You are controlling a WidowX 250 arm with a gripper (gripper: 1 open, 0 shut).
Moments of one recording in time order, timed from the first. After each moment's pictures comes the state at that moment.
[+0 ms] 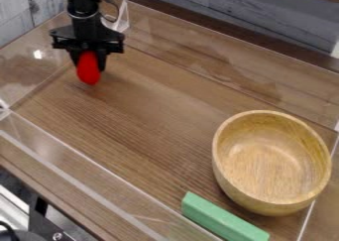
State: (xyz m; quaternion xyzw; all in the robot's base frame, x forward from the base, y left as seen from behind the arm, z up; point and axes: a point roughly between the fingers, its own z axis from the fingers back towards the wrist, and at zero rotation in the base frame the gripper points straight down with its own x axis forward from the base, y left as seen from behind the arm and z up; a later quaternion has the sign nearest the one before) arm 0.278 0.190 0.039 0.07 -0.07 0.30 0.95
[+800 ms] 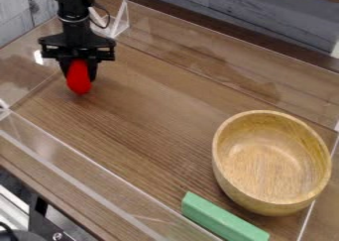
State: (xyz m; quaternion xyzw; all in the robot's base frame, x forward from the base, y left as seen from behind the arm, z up) arm 0.263 0.178 0.036 0.06 -0.02 0.32 0.95
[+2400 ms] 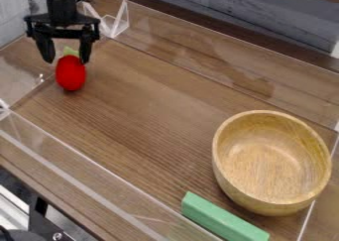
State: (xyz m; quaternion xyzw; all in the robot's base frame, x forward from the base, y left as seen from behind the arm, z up) arm 0.264 0.209 0.058 0.03 0.04 0.31 0.95
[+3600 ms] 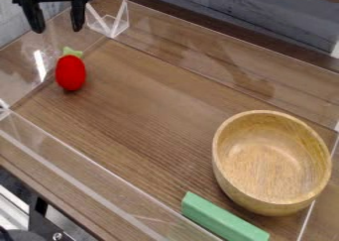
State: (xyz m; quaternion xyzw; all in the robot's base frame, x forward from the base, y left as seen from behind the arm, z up) arm 0.266 0.182 0.117 -0.04 0.11 0.32 0.94
